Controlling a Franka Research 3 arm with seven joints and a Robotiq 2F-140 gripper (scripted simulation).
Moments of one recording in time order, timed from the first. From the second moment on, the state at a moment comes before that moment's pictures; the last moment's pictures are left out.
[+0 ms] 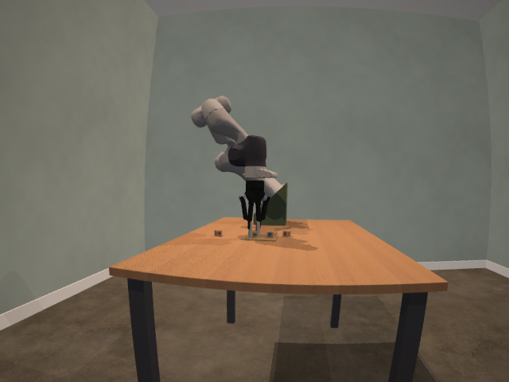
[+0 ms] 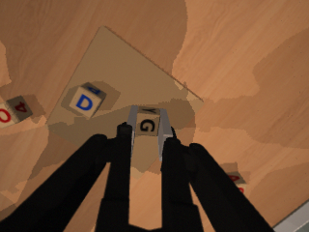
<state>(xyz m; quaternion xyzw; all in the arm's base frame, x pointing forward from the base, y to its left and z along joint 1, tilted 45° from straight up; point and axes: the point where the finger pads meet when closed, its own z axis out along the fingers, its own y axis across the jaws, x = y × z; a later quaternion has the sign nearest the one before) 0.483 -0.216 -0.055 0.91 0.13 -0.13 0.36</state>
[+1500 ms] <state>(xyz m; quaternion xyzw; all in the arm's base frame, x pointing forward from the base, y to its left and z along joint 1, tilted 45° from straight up) 0.497 -0.179 -0.023 0.92 0.12 -0.11 0.36</state>
